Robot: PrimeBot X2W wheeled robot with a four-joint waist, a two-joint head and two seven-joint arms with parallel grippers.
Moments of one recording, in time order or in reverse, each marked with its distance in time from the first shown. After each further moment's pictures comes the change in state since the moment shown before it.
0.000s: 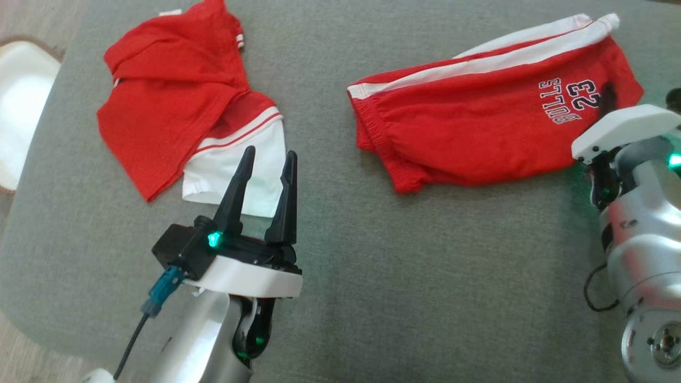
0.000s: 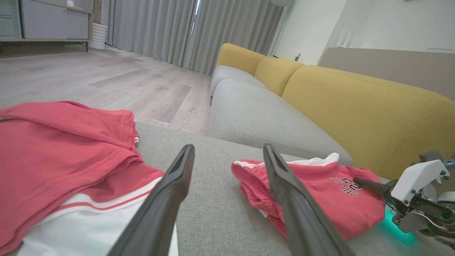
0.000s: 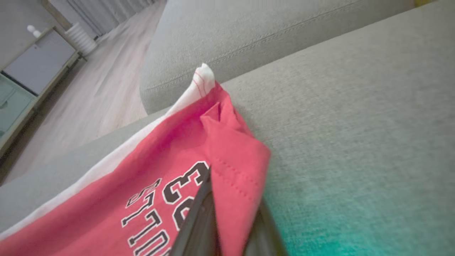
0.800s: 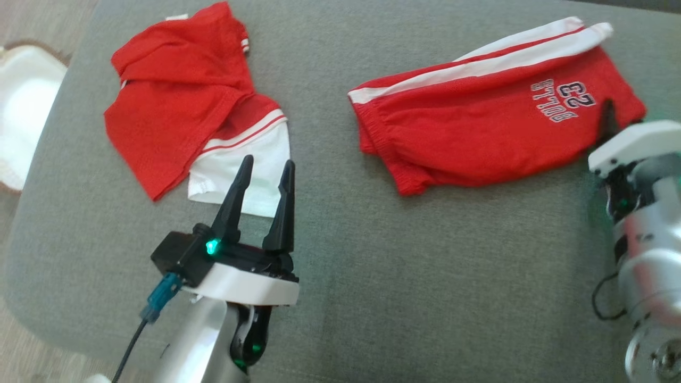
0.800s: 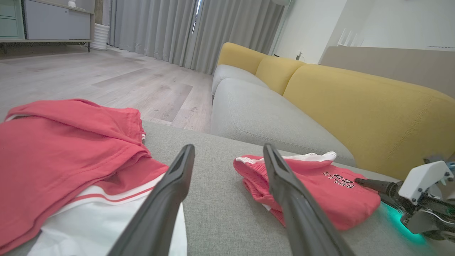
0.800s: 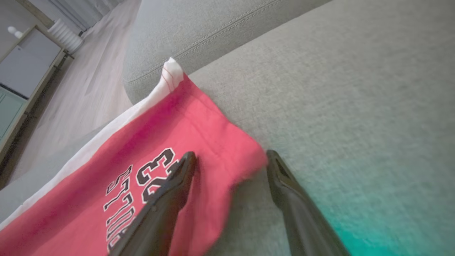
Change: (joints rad) left arm 0.030 0.001 0.024 0.007 0.024 -0.025 0.000; right arm 0.103 0.002 -0.031 -0.121 0.100 0.000 0.128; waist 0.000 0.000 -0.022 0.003
